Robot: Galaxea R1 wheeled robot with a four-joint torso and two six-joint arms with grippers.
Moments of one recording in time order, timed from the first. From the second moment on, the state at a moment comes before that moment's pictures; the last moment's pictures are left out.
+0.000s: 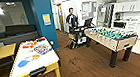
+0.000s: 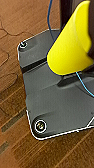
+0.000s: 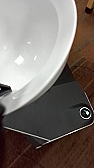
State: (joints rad) left arm 1.47 2.82 -2.54 1.10 -0.17 -0.97; right arm -1.51 2.85 -2.50 -0.81 0.13 0.94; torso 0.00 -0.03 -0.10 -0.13
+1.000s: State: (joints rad) left arm 1.49 2.82 -2.55 1.10 -0.16 -0.97; right arm -1.53 2.85 -2.51 -0.81 0.12 0.94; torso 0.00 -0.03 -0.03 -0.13
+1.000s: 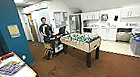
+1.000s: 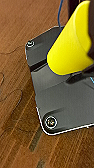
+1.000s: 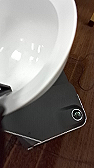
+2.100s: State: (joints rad) left arm 1.49 2.82 -2.55 1.10 -0.16 -0.97; right arm -1.54 2.85 -2.51 -0.81 0.12 0.94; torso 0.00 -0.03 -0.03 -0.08
